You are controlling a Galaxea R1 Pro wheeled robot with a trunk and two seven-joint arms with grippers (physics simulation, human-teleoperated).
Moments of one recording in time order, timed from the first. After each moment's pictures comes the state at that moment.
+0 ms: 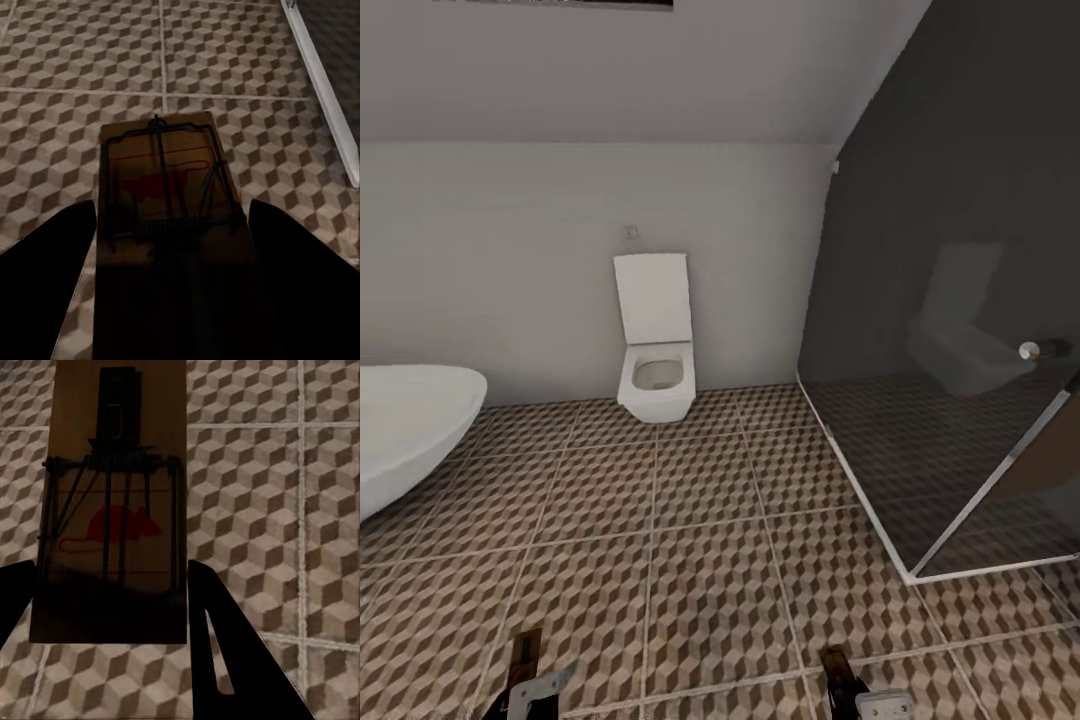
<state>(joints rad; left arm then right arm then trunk) -0.44 0.06 -0.26 0.07 0.40 -0.69 0.17 -0.12 -0.02 0.18 -0.53 0.02 -0.55 -0.16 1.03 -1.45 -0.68</state>
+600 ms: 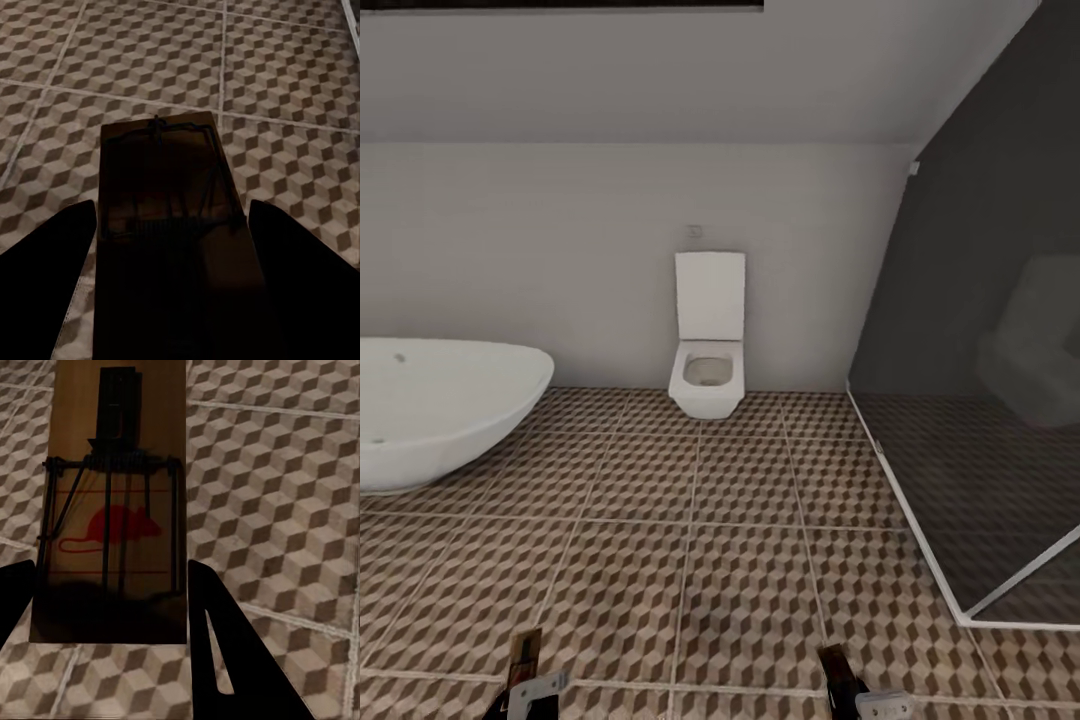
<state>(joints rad) -0.44 0.06 -0.26 0.07 0.40 -0.69 0.17 -0.12 -0.02 0.18 -0.53 0.02 -0.55 -0.16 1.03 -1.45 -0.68</state>
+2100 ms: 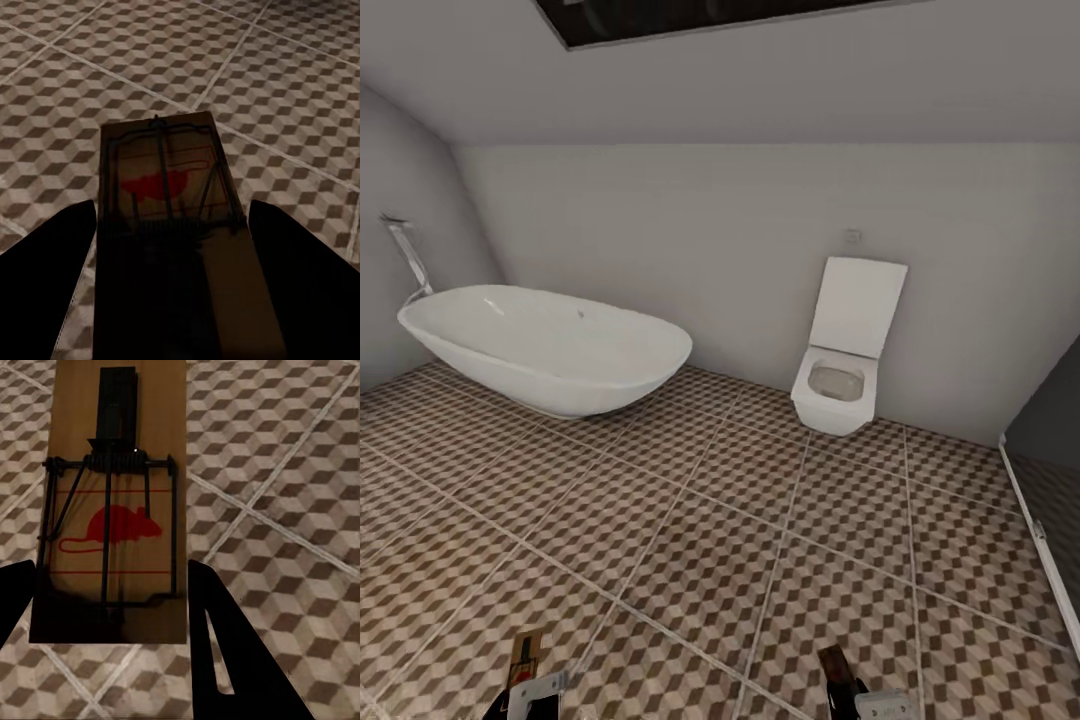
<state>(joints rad) -0.44 0.06 -0.26 0.07 0.40 -0.69 0.17 -0.12 -0.02 0.18 -0.53 0.02 -0.55 -0.16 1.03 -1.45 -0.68</state>
